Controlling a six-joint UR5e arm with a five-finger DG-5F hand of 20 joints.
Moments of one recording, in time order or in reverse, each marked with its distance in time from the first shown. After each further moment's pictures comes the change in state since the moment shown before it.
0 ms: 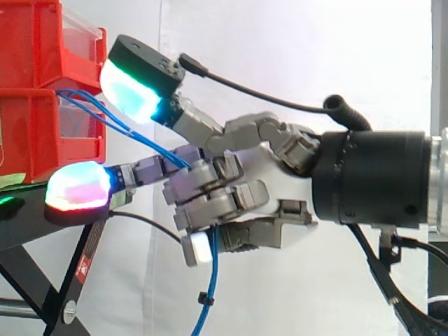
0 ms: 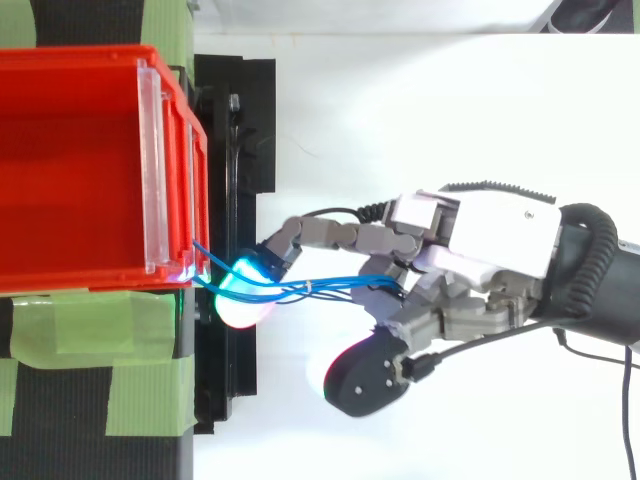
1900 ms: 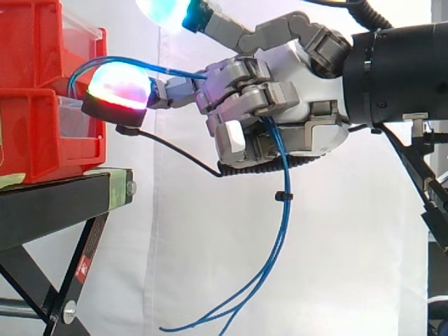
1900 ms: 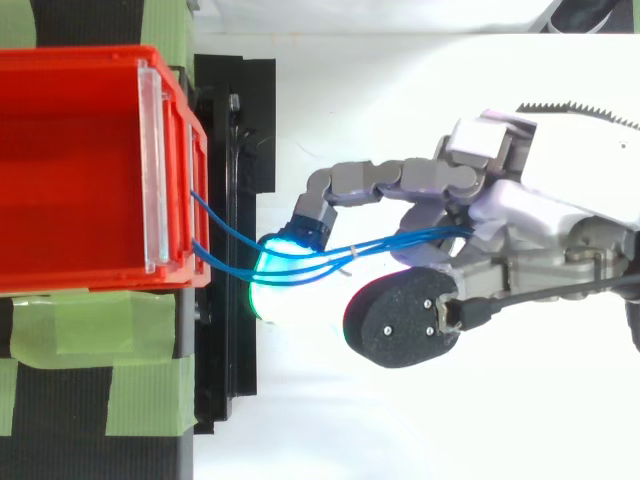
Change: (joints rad) arm -0.002 0.135 0.038 -0.222 0.044 0.089
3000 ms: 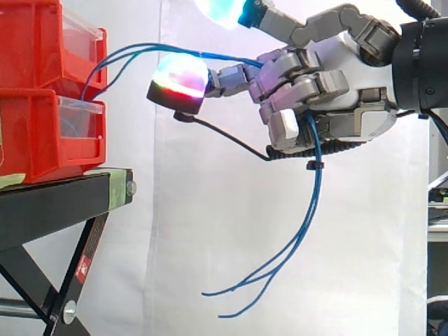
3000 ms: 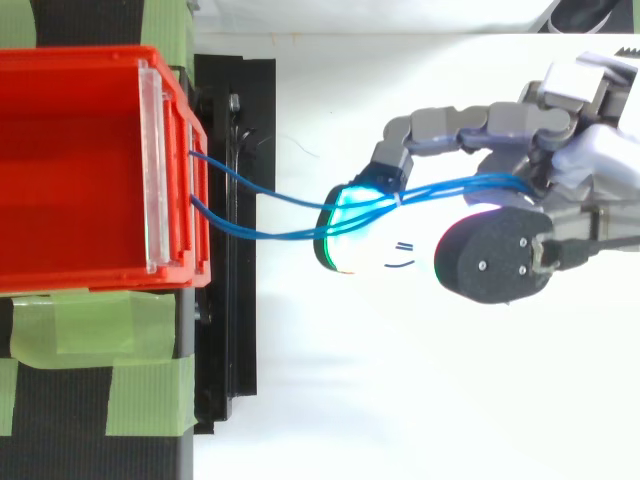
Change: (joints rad) arm 0.001 0.093 -0.097 0.013 0.081 -0.038
